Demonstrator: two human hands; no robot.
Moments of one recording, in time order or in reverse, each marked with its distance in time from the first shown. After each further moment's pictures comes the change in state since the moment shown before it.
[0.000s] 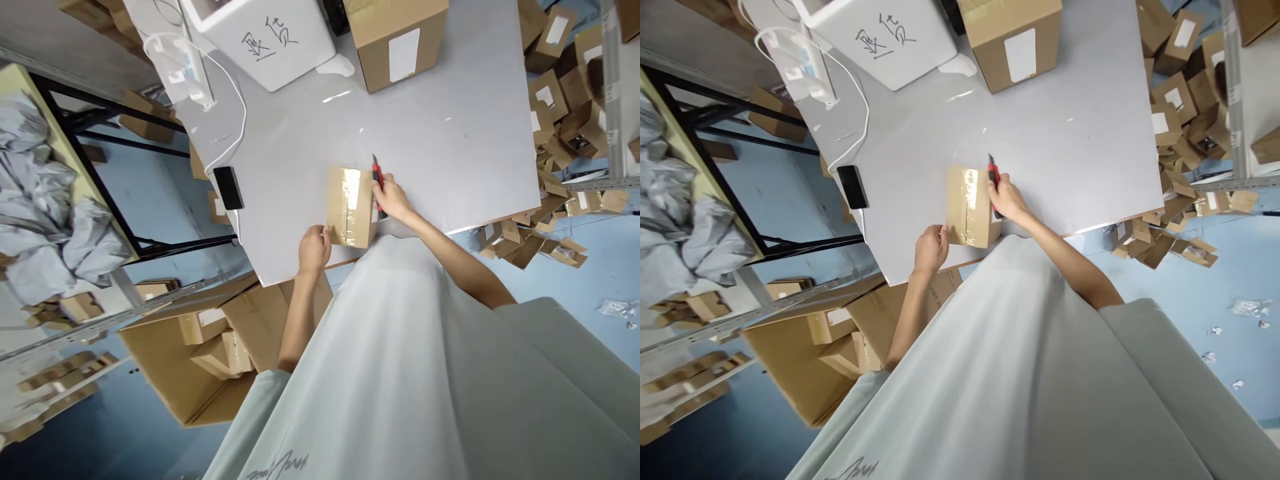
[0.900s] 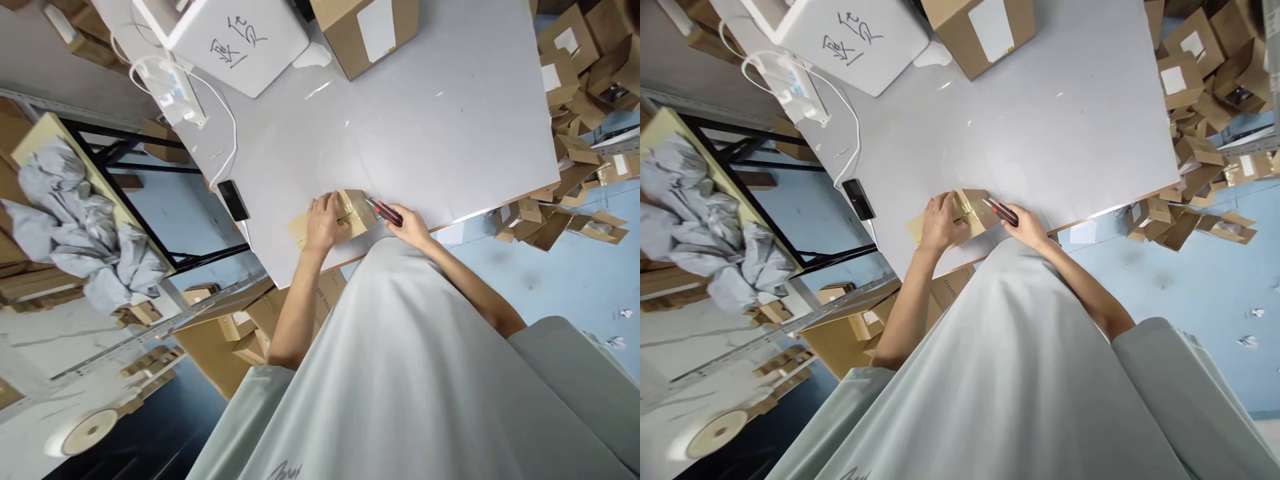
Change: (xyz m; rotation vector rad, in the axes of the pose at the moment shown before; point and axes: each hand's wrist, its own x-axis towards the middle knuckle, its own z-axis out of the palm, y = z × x) left_hand 0.060 0.057 0.006 0.121 -0.049 0.370; right_hand -0.095 0.065 0.006 0.129 0.055 -0.029
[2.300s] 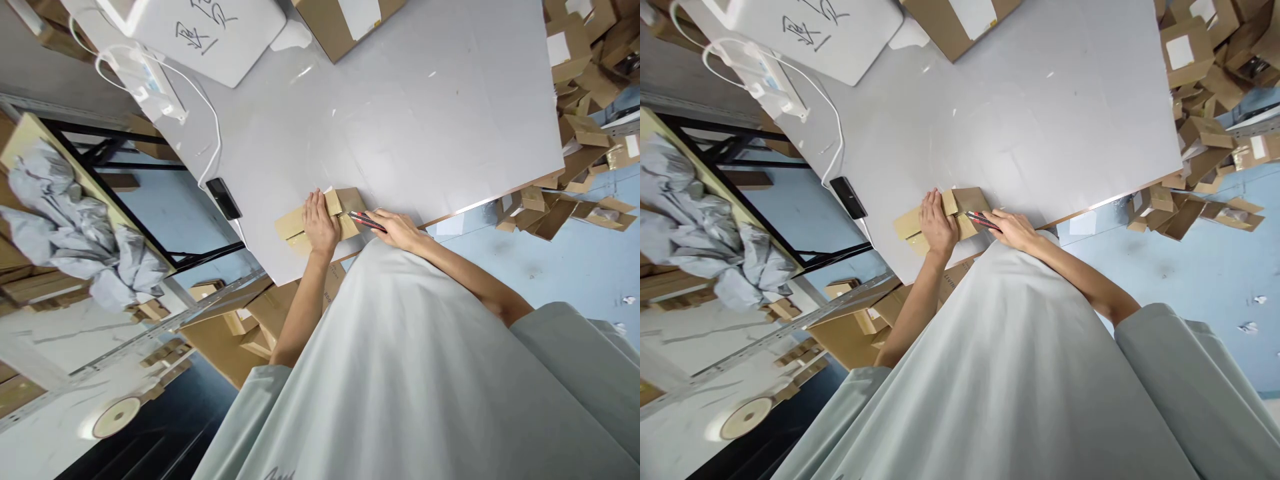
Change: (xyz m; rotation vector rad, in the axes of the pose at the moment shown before) left_hand -0.019 -0.004 0.045 -0.046 0.158 -0.132; right_hand -0.004 -0.008 -0.003 -0.336 -0.336 -0.171
